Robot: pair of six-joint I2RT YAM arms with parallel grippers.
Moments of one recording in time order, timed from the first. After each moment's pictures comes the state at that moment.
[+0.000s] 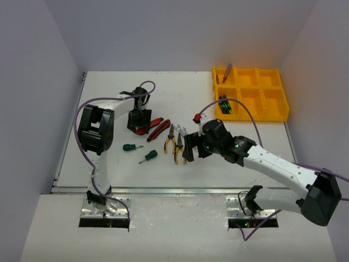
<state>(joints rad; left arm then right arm) -0.23 2.06 1.46 -0.81 0.00 -0.24 0.81 1.15 0.79 -0.40 -0.01 0.42</state>
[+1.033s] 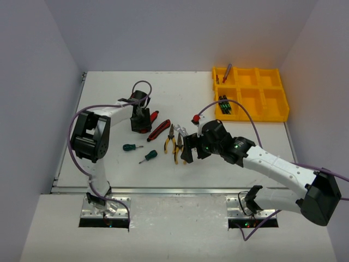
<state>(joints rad) -0.27 1.92 1.27 -0.59 -0.02 -0.46 0.81 1.15 0.77 -0.36 -0.07 0.41</state>
